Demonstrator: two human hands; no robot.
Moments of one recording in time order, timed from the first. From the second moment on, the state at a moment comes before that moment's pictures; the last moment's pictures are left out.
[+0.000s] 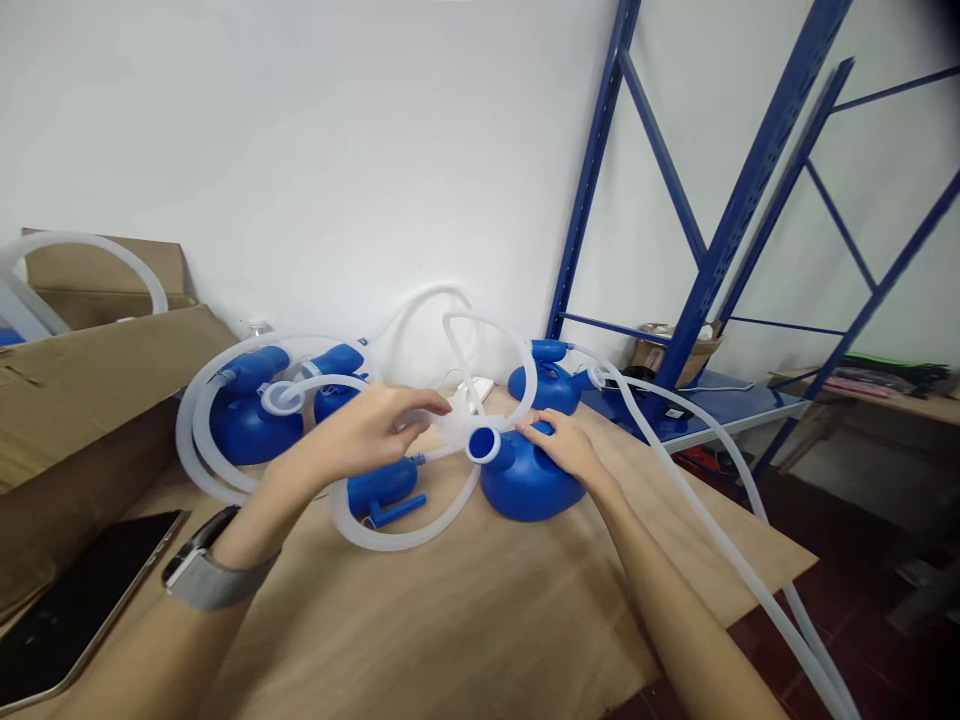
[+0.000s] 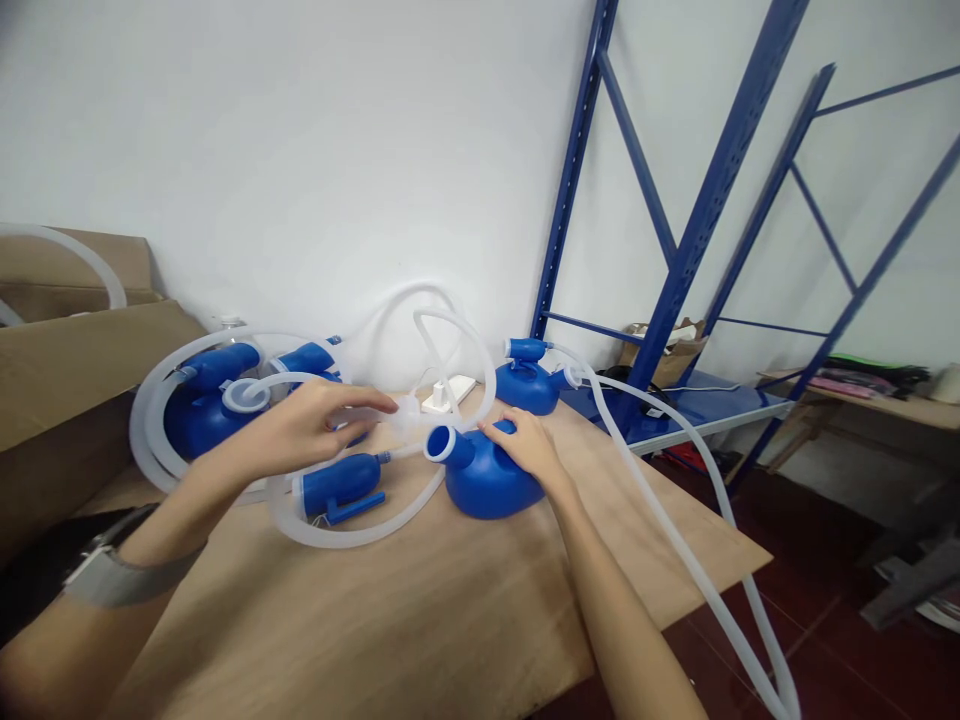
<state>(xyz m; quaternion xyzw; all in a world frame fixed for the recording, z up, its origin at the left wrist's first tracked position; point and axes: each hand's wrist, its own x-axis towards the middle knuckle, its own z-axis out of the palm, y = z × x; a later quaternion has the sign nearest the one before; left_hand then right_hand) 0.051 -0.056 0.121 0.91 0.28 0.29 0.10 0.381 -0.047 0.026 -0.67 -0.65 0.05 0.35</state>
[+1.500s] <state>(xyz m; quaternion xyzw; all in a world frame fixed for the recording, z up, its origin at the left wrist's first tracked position) 0.085 -0.087 0.097 0.94 0.32 0.02 -0.15 0.326 -0.064 0.033 -0.70 -0.65 -0.02 0.29</state>
